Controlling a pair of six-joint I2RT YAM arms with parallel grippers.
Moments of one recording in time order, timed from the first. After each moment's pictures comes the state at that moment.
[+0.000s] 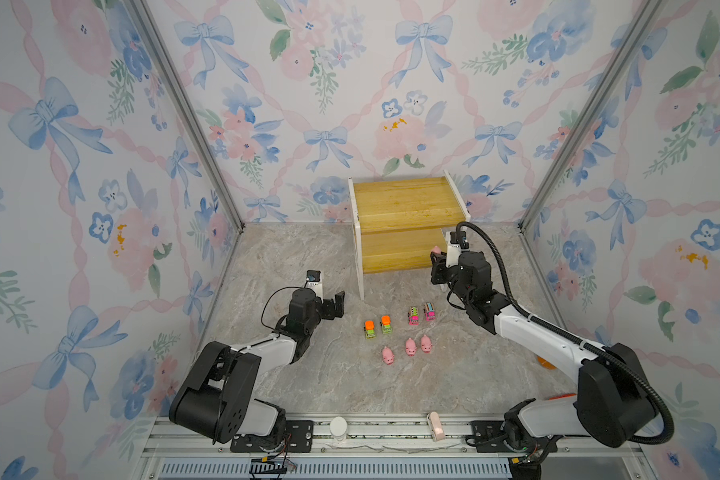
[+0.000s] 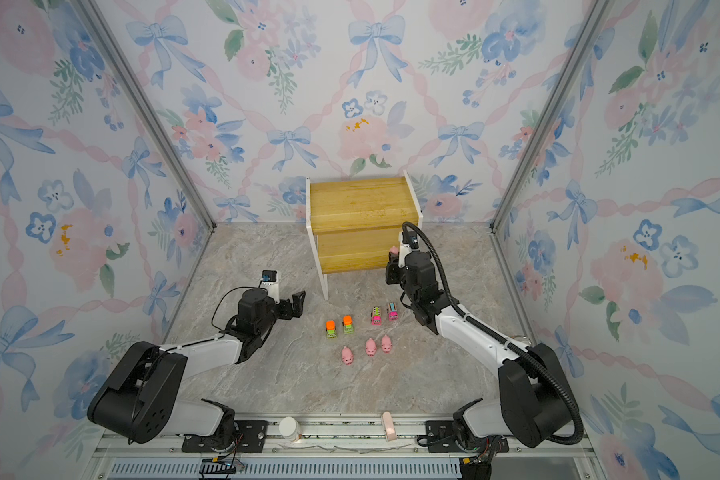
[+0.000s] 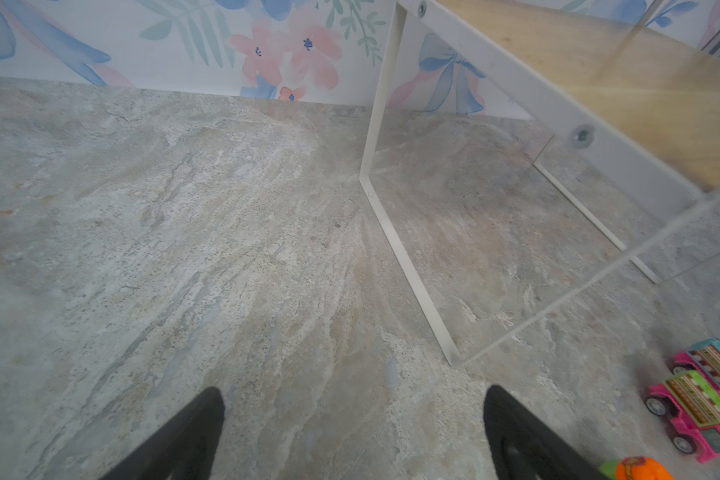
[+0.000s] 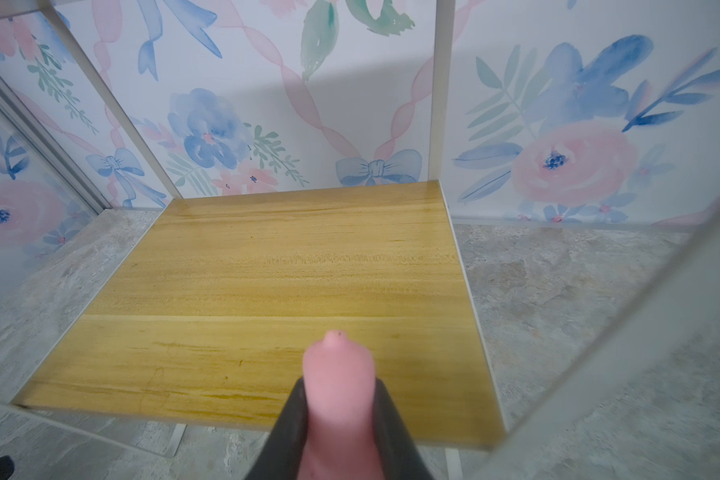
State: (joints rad) left arm -0.33 1.41 0.44 0.55 -0.03 -0.20; right arm 0.48 1.41 0.88 0.25 0.20 0.20
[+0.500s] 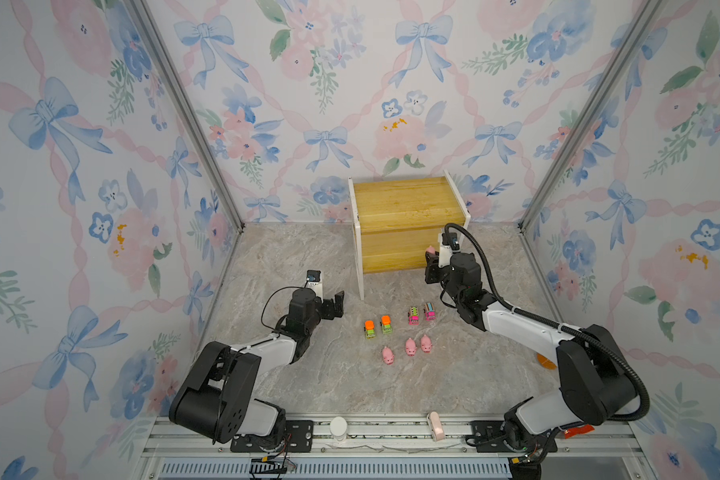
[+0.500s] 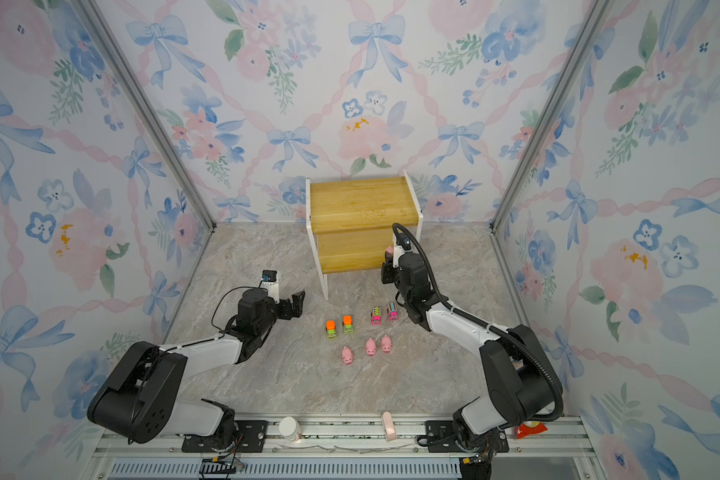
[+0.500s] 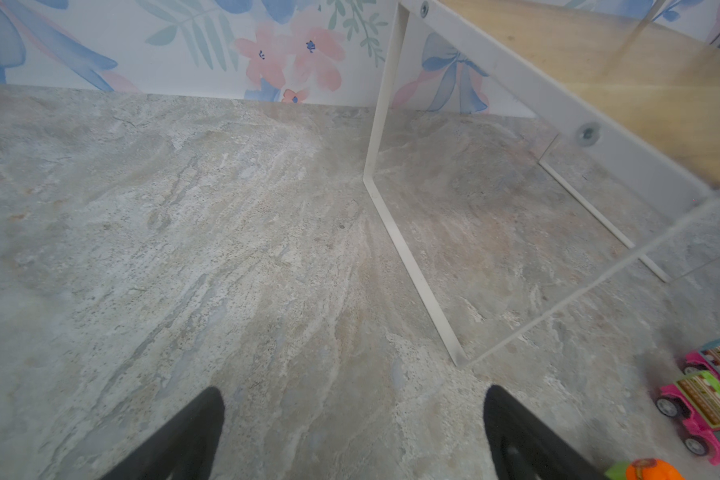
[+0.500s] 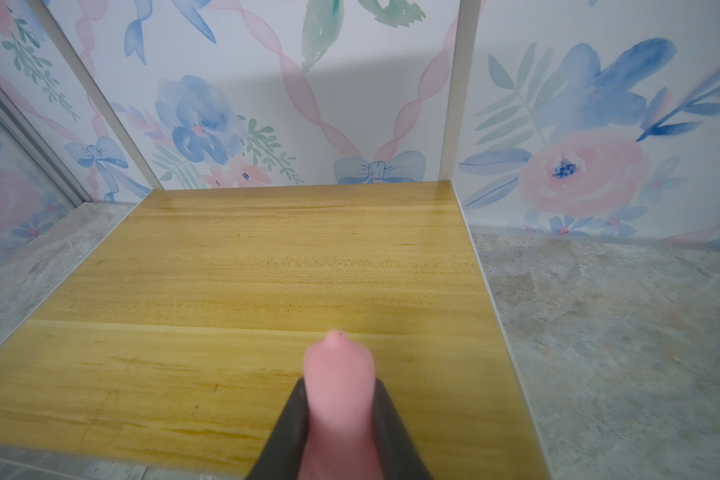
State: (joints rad) left arm -0.33 1.41 0.44 0.55 -0.04 -0.18; right arm 0.49 1.52 0.87 0.38 0.22 0.16
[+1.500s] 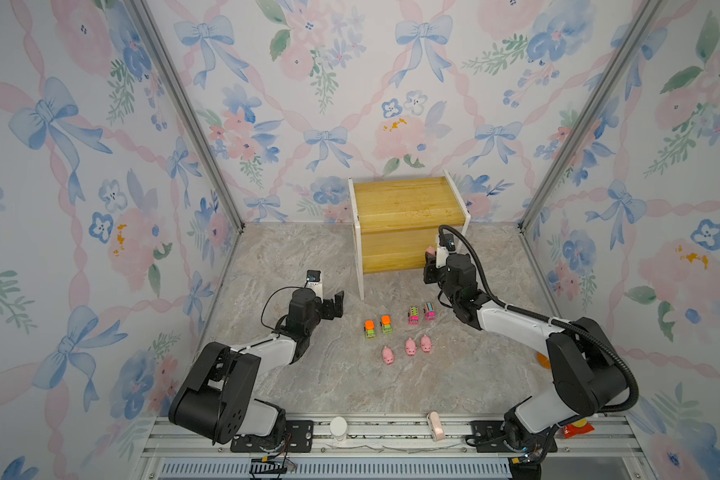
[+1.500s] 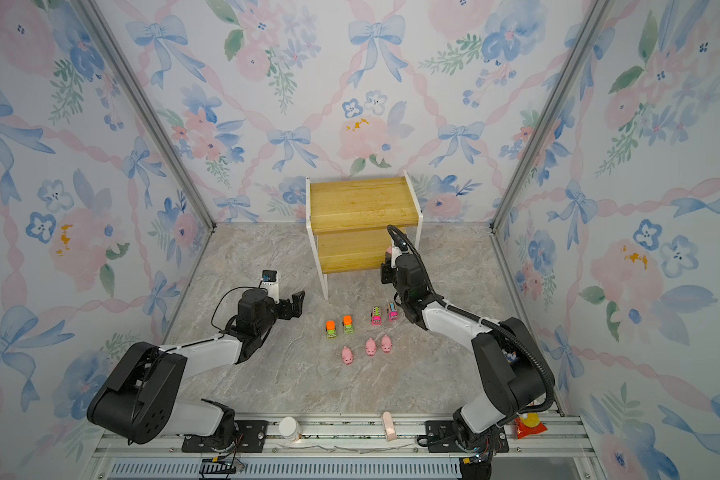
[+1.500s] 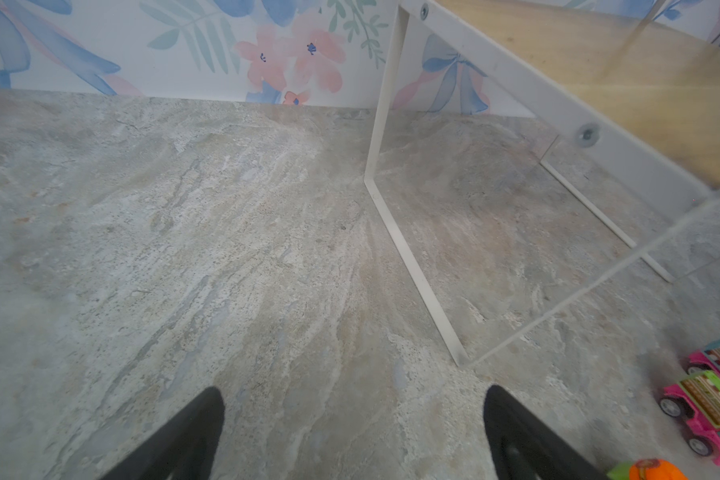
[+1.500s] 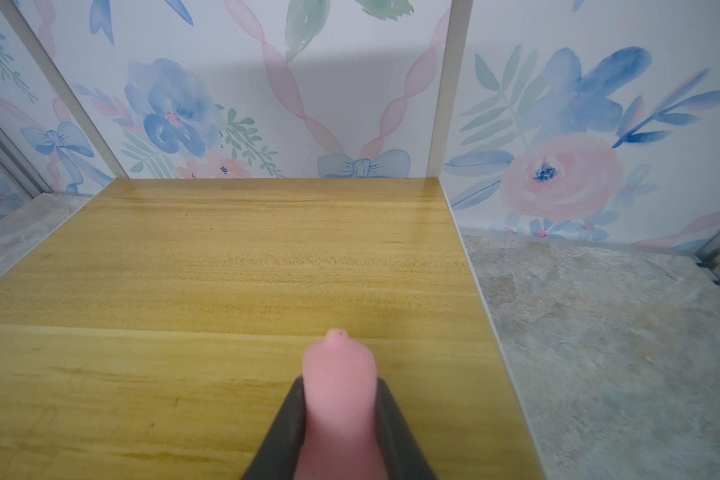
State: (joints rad) left arm -0.33 1.40 0.44 0.55 -0.04 -0.18; right arm 0.49 1.58 0.88 0.42 0.28 0.12
